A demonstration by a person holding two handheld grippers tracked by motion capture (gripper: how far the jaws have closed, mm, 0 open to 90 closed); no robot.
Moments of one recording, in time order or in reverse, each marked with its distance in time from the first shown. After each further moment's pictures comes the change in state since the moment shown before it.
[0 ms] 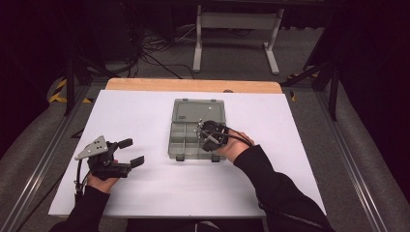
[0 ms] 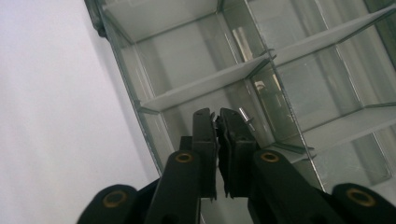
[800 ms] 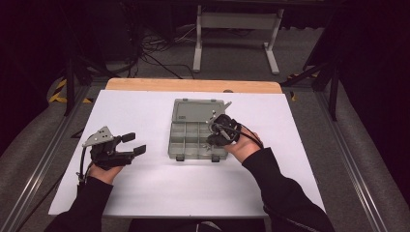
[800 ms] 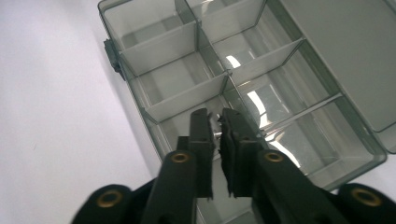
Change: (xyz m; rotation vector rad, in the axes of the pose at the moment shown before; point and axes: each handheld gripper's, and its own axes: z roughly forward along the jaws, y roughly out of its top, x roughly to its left) left arm 0.009 0.022 0.013 0.089 0.091 -0.012; right arm -0.003 -0.022 -0.040 -0.207 -0.036 0.064
